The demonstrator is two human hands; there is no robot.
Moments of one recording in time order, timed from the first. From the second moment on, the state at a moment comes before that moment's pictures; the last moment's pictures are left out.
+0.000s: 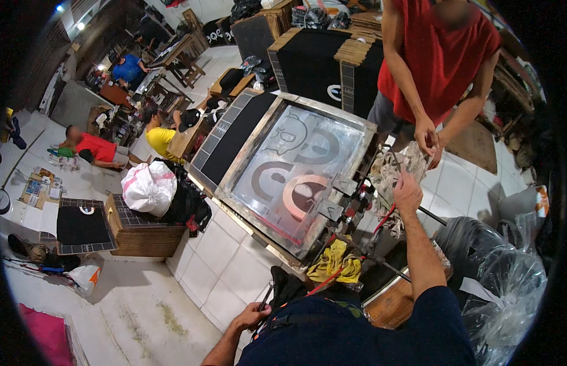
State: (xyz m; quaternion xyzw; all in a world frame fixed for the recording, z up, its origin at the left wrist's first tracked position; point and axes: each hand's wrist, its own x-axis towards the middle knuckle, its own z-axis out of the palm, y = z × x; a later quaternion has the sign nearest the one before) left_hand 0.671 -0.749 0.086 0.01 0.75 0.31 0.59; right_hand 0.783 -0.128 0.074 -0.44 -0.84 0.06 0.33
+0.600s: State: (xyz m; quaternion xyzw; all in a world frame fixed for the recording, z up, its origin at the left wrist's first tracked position) left_hand 0.658 -0.612 0.237 0.11 0.79 0.40 0.44; right_hand 0.785 -0.125 0.068 -0.42 -0.84 0.05 0.34
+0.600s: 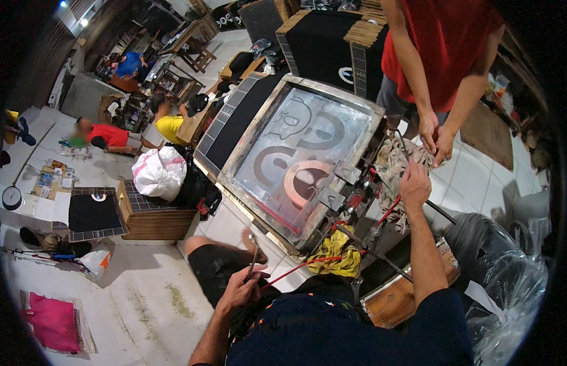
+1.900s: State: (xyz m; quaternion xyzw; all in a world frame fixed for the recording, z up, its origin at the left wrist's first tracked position) left_hand 0.668 -0.273 0.133 -0.15 0.47 0.56 0.66; right_hand 0.770 -0.068 0.138 -0.38 -0.92 0.13 0.06
